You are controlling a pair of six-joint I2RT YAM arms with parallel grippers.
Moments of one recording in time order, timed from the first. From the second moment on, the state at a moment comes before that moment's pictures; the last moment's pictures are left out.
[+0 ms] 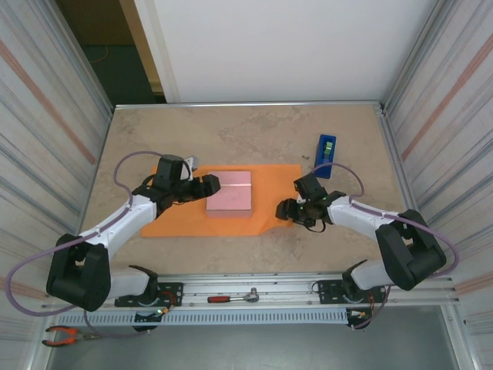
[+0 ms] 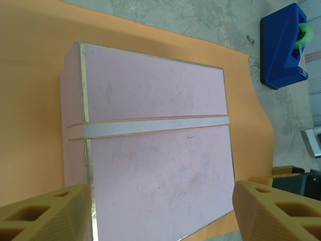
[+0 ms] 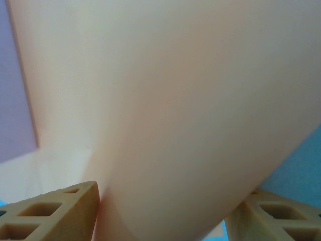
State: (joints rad) left arm -0.36 1.27 0.75 -0.25 0.37 -0.57; right arm 0.52 1.40 0.65 -0.31 -0.21 0.72
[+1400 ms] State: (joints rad) left arm -0.42 1.30 0.88 -0.26 0.41 -0.63; right arm 0.69 1.43 1.00 -0.35 -0.35 0.65
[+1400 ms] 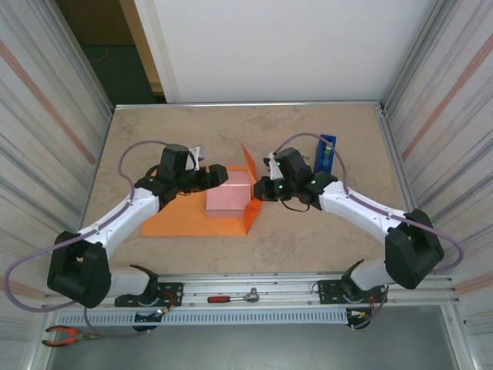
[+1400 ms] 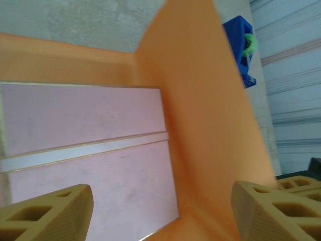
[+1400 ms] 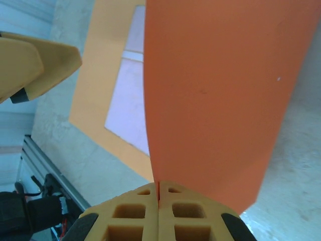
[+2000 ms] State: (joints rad) left arm -0.53 1.44 1.00 -0.23 0.37 -0.68; right arm 0.74 1.49 1.02 -0.35 -0.34 0.65
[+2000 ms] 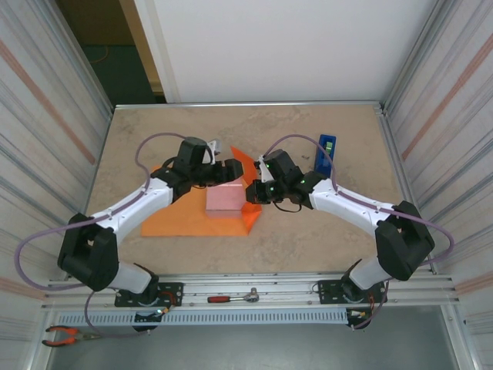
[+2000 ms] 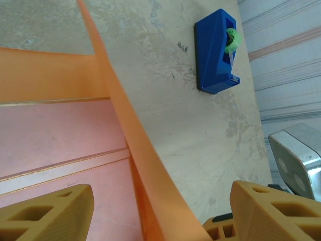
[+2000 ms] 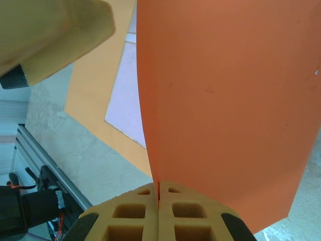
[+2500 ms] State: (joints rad) left arm -0.58 1.56 1.08 -0.25 0.34 -0.68; right arm 0.74 1.49 1.02 -0.36 -0.33 0.67
